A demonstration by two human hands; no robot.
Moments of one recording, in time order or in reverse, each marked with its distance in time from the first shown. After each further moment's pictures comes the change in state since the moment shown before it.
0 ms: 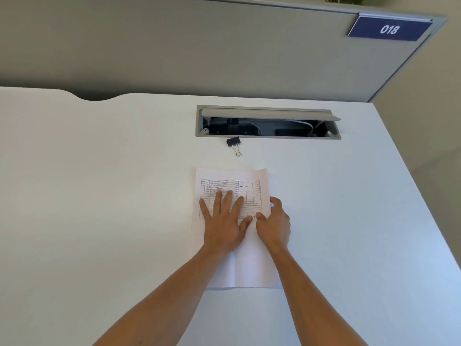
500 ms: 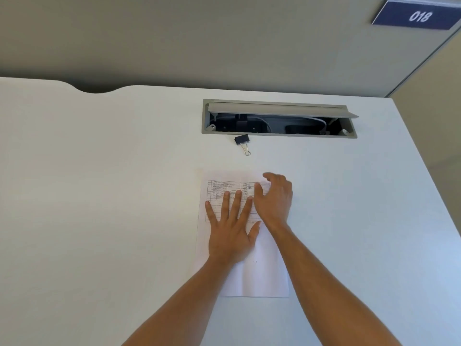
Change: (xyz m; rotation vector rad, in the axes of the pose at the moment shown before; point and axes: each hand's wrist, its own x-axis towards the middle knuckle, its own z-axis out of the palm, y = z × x) left_hand -0.004 -0.002 0.013 0.047 0.053 0.036; right_hand 0.046 -0.047 0.021 -0.058 0.173 -0.321
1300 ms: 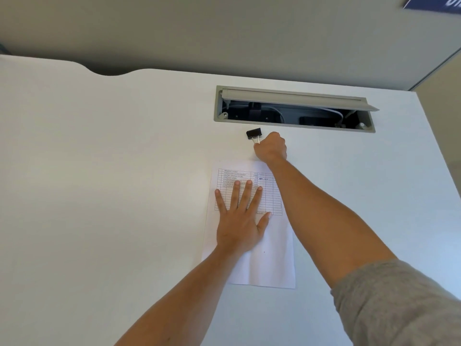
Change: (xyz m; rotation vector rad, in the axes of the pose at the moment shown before) left_hand 0.001 -0.001 0.000 0.002 -0.001 0.008; right_hand 0.113 -0.049 0.044 -0.096 -0.291 0.241
